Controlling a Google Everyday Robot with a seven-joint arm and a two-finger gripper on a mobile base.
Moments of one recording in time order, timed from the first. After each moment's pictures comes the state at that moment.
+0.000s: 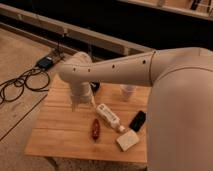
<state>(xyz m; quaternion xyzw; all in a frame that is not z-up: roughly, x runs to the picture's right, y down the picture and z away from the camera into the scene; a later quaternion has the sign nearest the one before) -0.105 0.102 0.703 -0.26 0.23 0.64 0.68</state>
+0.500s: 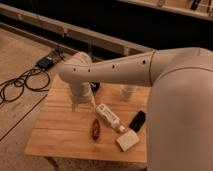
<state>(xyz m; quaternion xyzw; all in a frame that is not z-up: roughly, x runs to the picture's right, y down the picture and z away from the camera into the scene) -0.105 0.102 0.703 -0.26 0.23 0.64 0.68</state>
